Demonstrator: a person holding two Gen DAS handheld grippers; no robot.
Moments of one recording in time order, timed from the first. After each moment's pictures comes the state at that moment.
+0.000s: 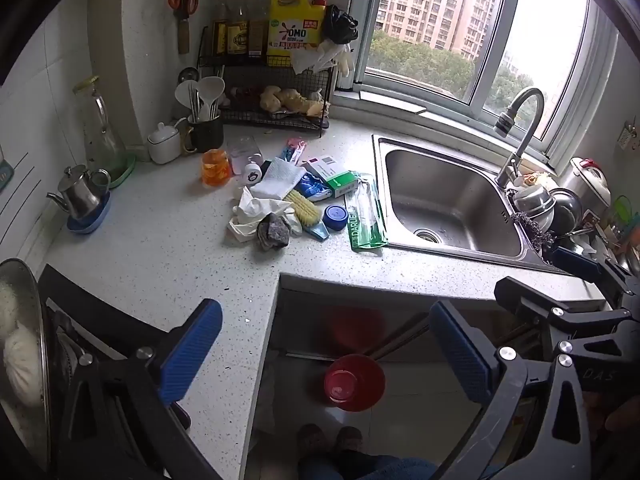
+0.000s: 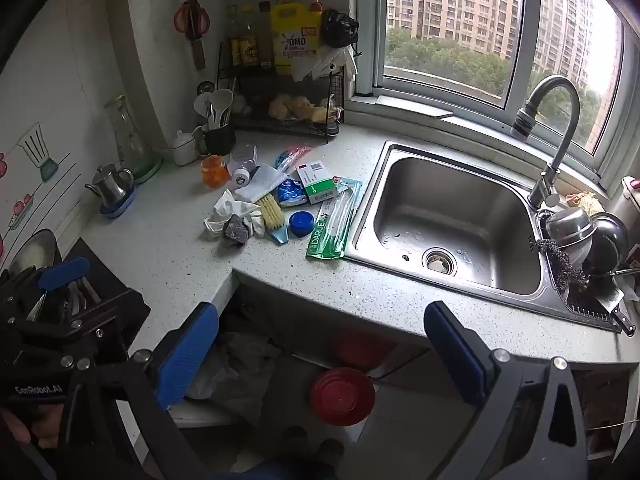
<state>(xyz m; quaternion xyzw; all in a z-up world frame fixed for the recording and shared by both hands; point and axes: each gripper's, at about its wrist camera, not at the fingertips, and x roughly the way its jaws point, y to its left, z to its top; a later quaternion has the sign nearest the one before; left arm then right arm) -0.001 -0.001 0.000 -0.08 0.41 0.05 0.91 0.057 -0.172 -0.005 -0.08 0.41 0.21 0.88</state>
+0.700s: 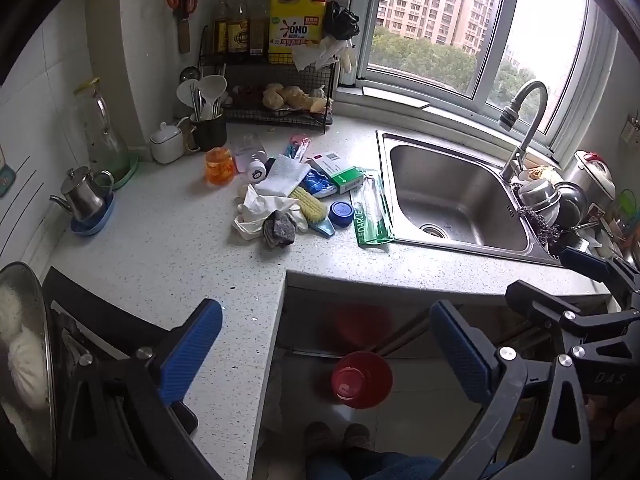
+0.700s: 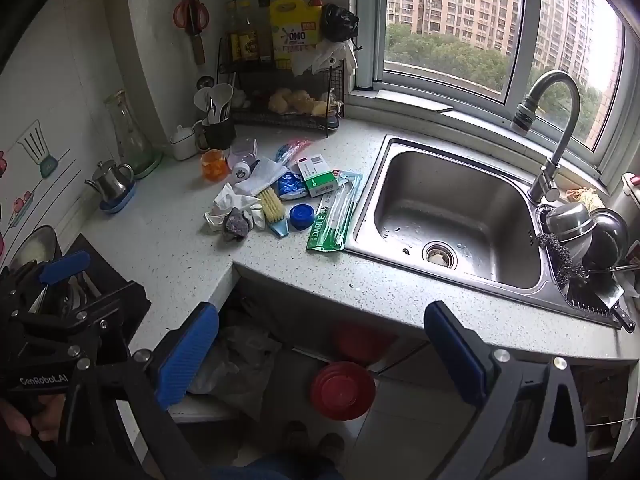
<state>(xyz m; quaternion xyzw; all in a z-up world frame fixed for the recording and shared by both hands) 0.000 -0.002 -0.006 -0.07 0.42 0.04 0.90 0.053 -0.174 -0.008 -0.08 0.43 0.20 0.88</state>
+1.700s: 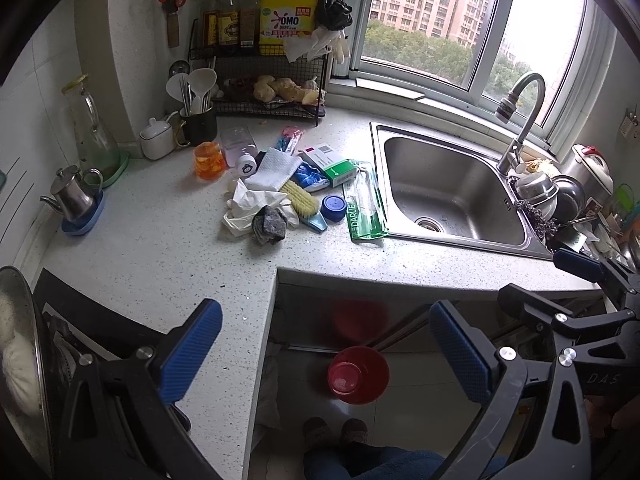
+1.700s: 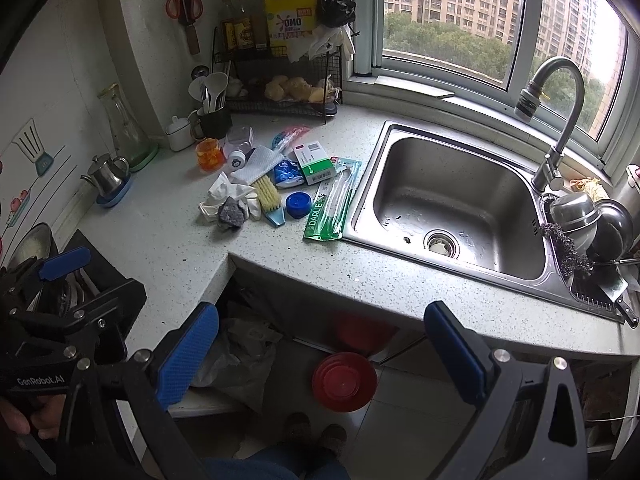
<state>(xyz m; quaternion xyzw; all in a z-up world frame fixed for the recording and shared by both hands) 0.010 -0.004 -0.010 -0.08 0.44 0.03 0.90 0.062 -0.171 -0.017 -0.08 0.45 0.20 0.87</state>
